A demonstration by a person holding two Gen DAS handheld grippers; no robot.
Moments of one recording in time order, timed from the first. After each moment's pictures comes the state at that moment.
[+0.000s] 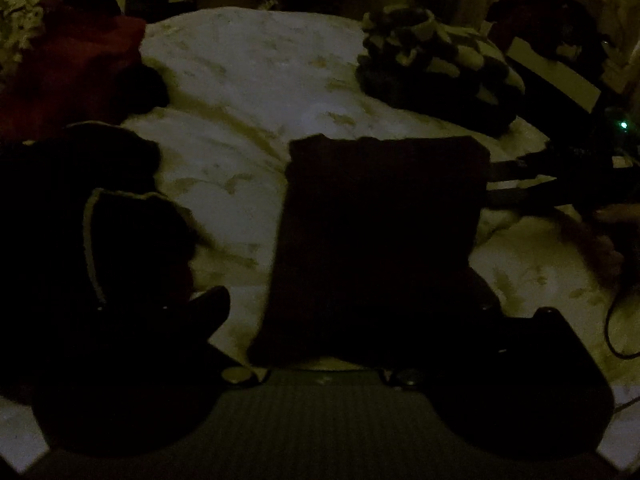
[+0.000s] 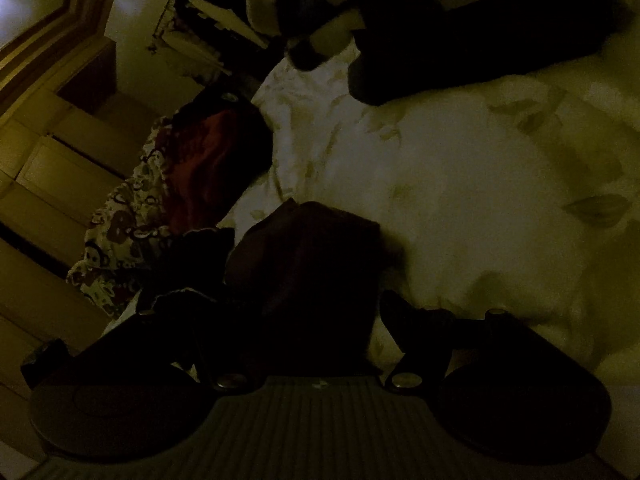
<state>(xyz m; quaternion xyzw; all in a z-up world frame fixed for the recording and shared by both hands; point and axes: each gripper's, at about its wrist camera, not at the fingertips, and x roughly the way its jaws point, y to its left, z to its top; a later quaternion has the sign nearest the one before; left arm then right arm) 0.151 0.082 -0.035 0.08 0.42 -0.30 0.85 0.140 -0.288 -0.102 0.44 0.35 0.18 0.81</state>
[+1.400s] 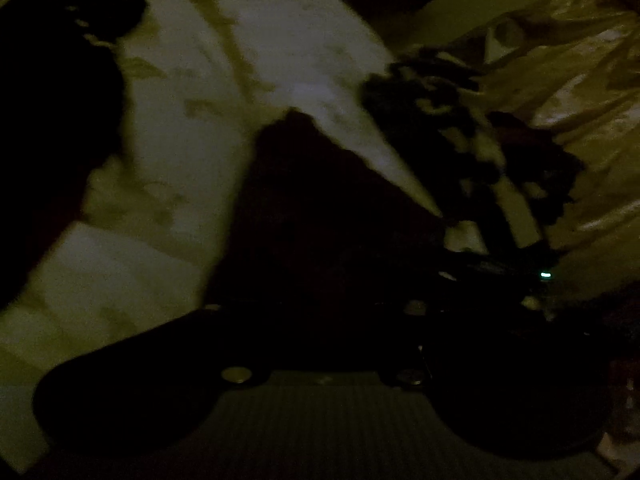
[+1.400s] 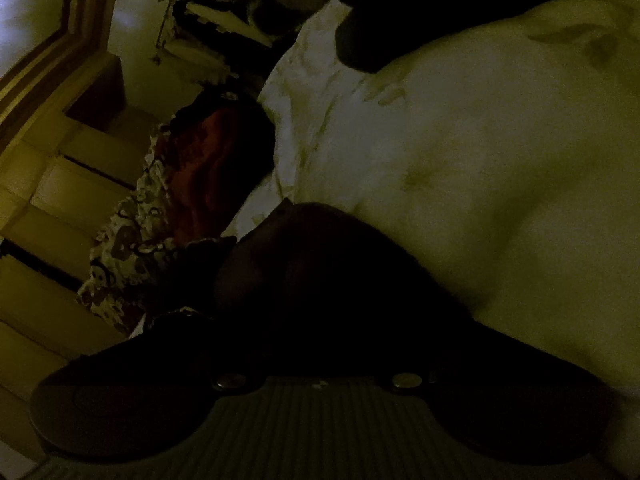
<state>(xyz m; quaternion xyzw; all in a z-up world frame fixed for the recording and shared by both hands) 0.204 0.100 -0.097 -0.24 0.49 -0.34 0.77 0.172 -0.271 -0.136 0.48 0.33 0.20 0.79</state>
